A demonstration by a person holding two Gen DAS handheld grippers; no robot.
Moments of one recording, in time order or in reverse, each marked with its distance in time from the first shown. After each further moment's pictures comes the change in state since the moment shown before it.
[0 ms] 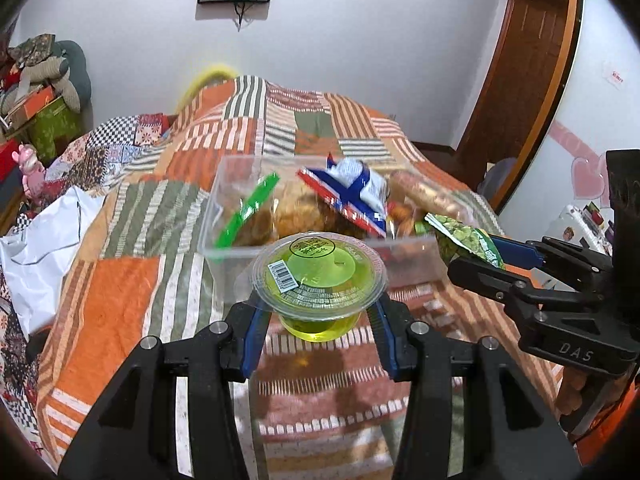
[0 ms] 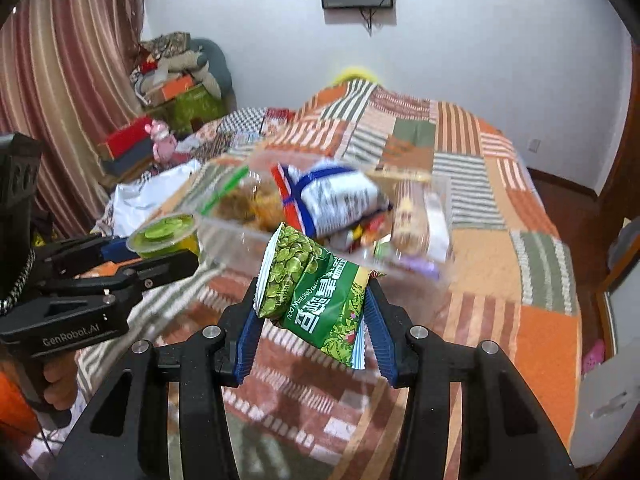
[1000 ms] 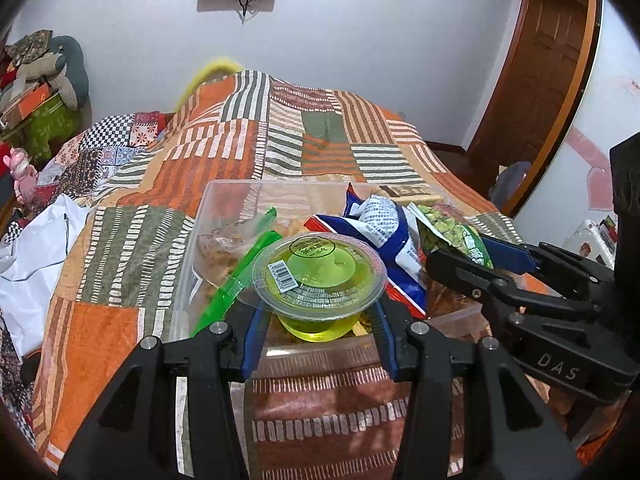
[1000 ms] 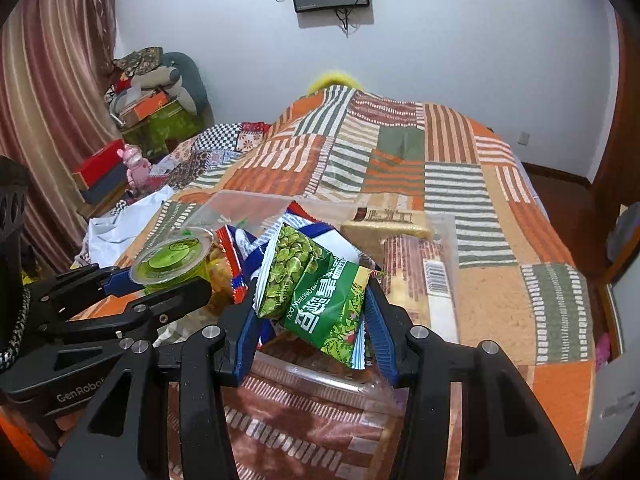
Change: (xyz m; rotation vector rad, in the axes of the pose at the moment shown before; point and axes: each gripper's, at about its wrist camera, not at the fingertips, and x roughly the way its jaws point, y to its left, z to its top) left arm 0.069 0.012 0.040 -0.012 0.031 0.026; right arm 0.052 -0.015 0.033 0.071 0.004 -0.037
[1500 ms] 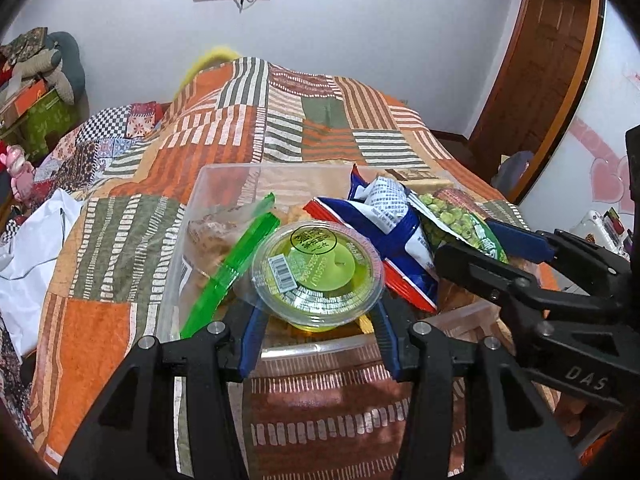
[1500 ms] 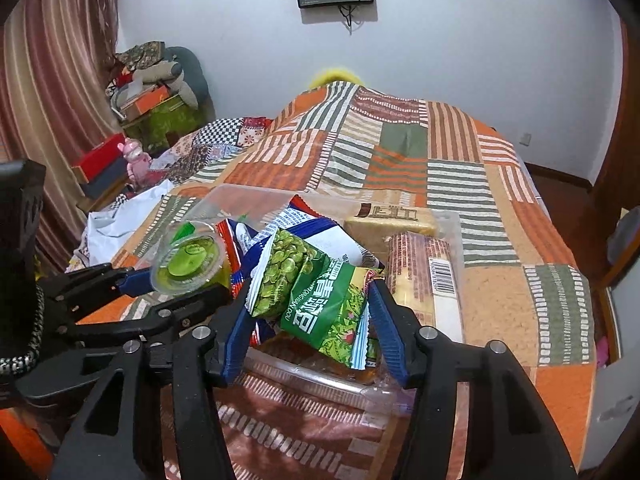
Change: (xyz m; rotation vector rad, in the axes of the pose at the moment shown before) left arm 0.012 0.000 -0.003 0.002 0.039 -0.001; right arm -0.003 0.000 0.002 -0.019 0.000 0.010
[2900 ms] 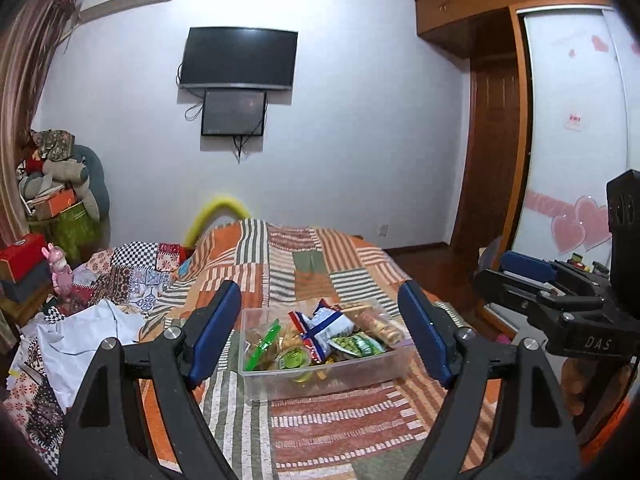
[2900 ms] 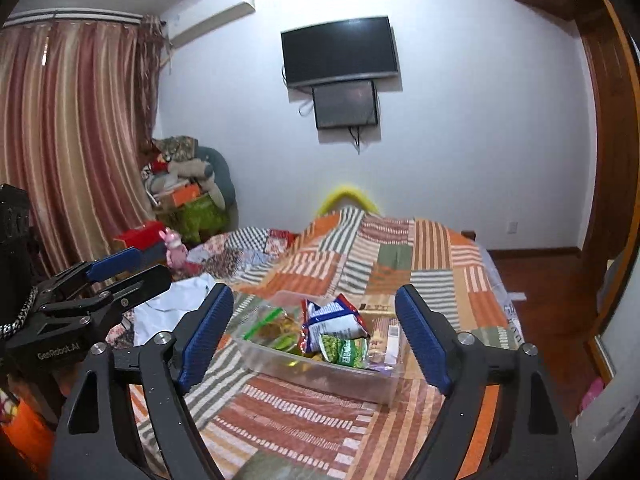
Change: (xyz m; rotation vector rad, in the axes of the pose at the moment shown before) left arm -0.236 -0.044 -0.029 0.101 -0.523 -0.002; right arm -0.189 0.034 -0.020 -0.041 -0.419 0.005
